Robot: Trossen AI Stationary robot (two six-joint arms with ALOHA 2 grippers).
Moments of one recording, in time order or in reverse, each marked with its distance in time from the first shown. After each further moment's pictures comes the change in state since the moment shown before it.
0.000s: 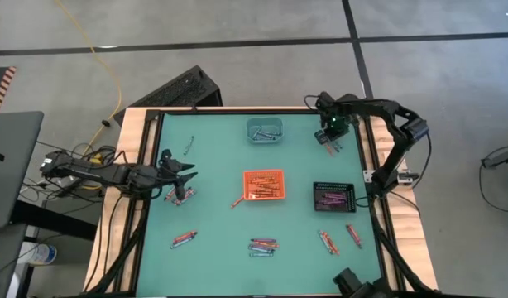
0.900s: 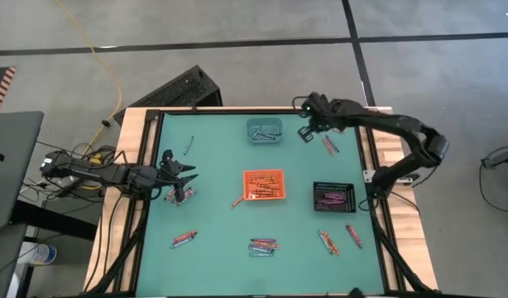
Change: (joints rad) left arm 0.000 0.000 0.000 0.028 0.040 0.059; right arm 0.377 -0.288 0.098 0.140 0.088 0.020
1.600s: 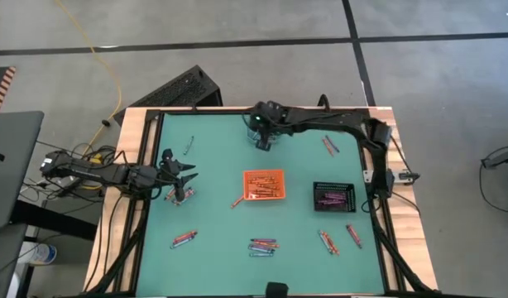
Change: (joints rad) left arm 0.001 0.000 0.000 -0.025 -0.018 0.026; right arm 0.199 0.539 0.501 0.168 0.005 -0.447
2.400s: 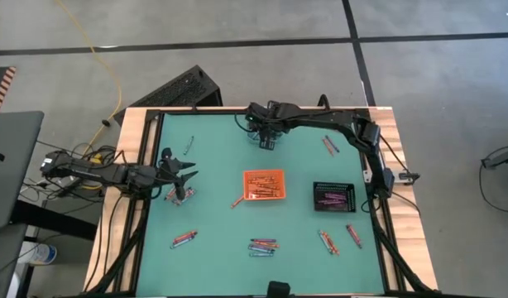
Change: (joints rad) left arm 0.000 -0.001 -0.013 0.130 -0.007 0.045; right arm 0.000 0.076 0.149 -0.293 0.075 0.020
